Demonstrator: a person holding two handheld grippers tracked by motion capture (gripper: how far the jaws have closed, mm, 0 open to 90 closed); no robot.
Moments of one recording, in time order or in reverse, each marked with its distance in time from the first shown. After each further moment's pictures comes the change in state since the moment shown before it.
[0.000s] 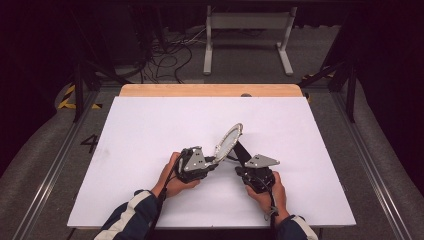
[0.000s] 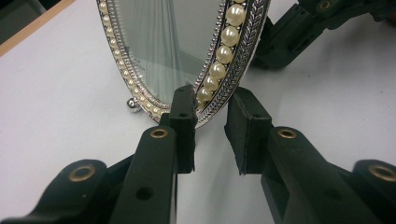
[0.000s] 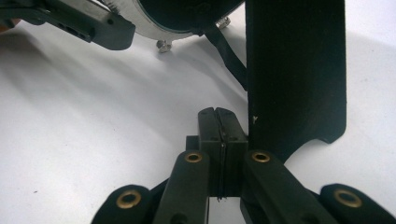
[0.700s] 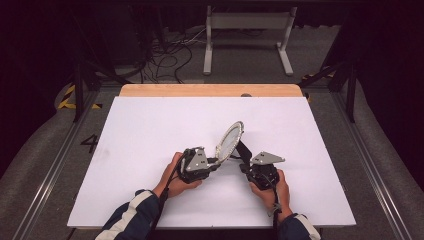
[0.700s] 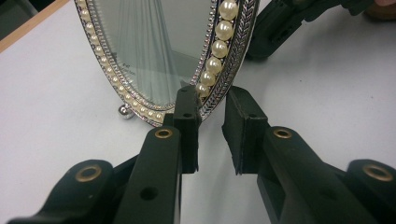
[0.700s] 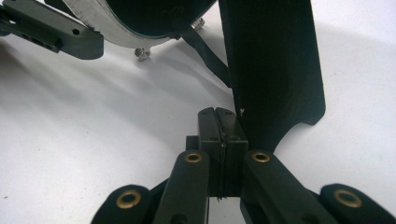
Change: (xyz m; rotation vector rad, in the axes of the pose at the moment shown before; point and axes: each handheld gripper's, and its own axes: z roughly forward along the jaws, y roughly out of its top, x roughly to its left) left arm -0.001 0.003 0.003 -0.002 -0.024 -0.003; right arm -0.013 -0.001 -0.002 -0.004 -0.022 0.036
